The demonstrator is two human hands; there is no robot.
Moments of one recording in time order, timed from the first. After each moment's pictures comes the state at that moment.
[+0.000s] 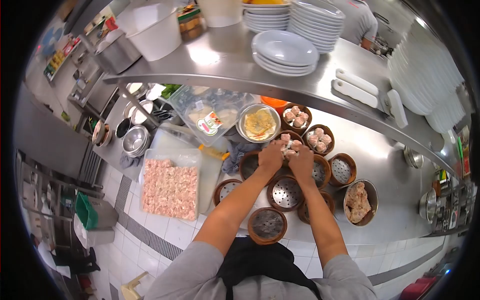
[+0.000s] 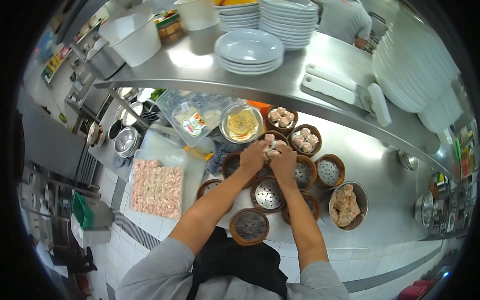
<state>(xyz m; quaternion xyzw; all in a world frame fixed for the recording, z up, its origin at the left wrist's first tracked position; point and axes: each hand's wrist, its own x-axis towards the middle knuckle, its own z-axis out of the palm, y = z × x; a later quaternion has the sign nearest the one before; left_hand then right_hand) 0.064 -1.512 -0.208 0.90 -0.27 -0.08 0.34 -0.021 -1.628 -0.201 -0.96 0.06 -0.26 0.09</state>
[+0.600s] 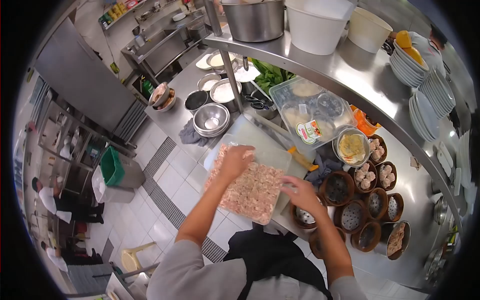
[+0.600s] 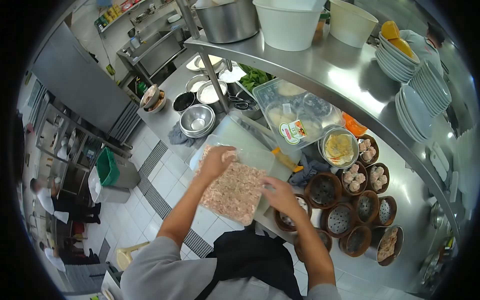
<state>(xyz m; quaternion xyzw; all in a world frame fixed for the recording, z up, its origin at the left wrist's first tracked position) 0.137 -1.094 -0.153 0.92 -0.19 0.07 0.34 0.030 -1.355 -0.136 -0.83 -0.12 0.04 0.54</state>
